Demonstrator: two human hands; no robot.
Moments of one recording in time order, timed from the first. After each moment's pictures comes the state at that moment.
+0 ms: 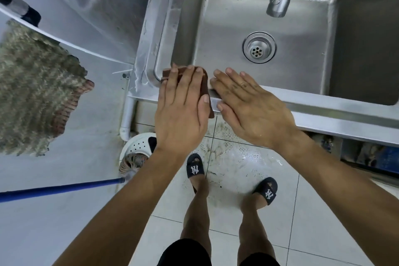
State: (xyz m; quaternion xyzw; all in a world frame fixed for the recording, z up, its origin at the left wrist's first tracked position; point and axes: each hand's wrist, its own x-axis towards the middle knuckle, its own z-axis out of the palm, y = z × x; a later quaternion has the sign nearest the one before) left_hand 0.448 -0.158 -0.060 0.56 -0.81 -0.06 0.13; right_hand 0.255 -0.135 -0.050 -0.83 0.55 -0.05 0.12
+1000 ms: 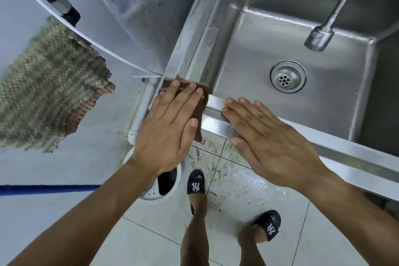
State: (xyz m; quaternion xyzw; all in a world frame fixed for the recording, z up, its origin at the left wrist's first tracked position) left_hand 0.519 -0.179 -0.054 0.51 -0.85 -0.09 0.09; right_hand 0.261 -0.151 -0.056 -0.87 0.48 -0.01 0.11
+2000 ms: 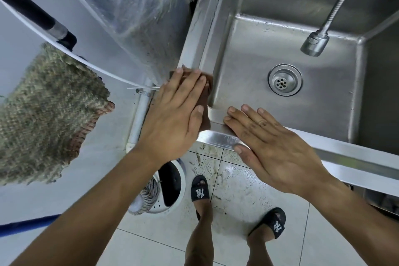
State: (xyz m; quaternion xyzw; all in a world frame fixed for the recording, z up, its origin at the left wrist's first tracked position) left_hand 0.526 -0.242 -0.047 0.49 -0.86 -0.13 0.07; right_hand 0.278 -0.160 -0.052 -0.85 0.51 0.00 0.12
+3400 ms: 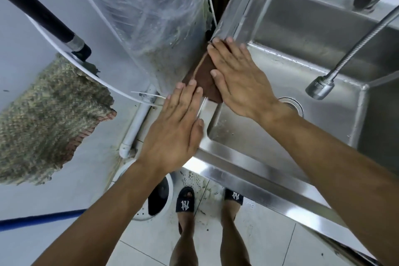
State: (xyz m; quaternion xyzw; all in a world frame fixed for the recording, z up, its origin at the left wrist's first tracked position) left_hand 0.517 -0.265 -0.057 0.55 -0.82 -0.14 0.10; right_hand 0.320 -0.363 -0.045 -0.85 0.51 -0.09 0.11
